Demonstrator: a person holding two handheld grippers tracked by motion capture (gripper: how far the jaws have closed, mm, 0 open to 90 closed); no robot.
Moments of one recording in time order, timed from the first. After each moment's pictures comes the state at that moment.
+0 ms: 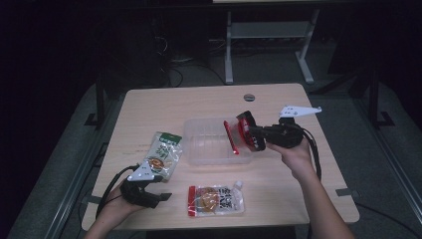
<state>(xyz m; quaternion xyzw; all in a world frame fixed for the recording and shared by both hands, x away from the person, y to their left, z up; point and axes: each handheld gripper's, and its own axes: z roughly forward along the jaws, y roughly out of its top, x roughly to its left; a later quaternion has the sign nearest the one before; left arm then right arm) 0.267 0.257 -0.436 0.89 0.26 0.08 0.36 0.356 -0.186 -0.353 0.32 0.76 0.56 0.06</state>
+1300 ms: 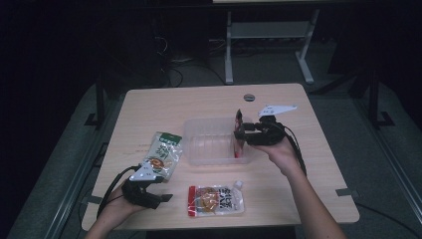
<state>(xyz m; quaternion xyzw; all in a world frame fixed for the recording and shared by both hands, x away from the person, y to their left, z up) 0.267 0.254 -0.438 0.89 0.26 0.07 0.36 0.378 -0.149 -0.371 0.35 0.79 0.50 0.08</state>
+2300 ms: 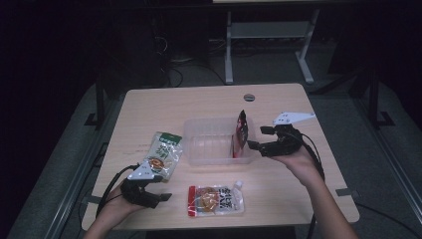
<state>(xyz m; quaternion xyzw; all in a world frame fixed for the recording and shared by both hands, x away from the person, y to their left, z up) 0.269 0.258 -0.437 0.89 0.27 0.07 0.36 0.341 -0.181 -0.359 0.34 0.80 0.47 0.12</state>
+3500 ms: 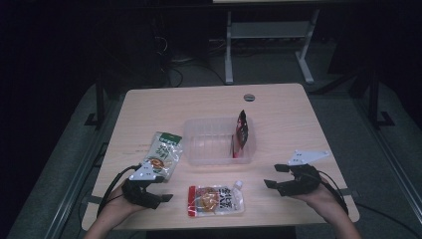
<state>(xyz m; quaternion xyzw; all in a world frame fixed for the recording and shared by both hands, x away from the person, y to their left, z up) 0.268 0.254 -0.437 0.90 0.25 0.06 0.36 0.267 -0.218 -0.417 0.34 0.84 0.41 0.08</state>
